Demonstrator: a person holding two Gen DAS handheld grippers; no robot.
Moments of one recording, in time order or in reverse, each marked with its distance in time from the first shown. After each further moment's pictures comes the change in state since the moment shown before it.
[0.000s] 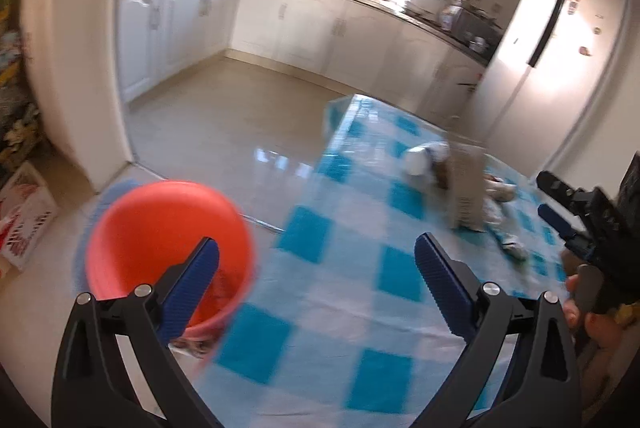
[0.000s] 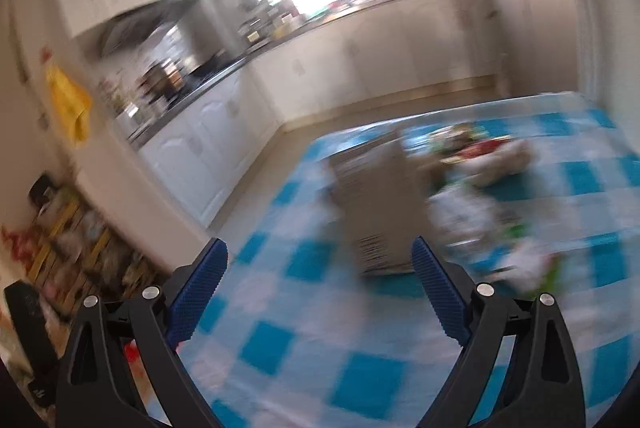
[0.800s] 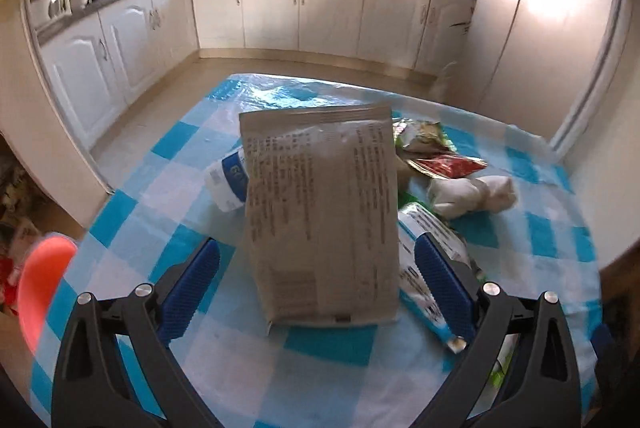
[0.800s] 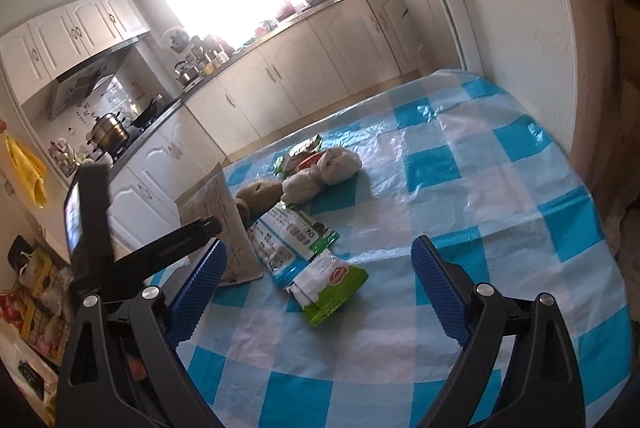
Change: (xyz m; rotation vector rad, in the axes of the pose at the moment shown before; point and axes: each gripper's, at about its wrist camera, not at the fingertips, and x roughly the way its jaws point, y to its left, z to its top) left arm 0.185 -0.241 0.022 0.195 0.096 0.165; right arm -0.045 -0.155 -0.006 0.164 -0.053 -0.108
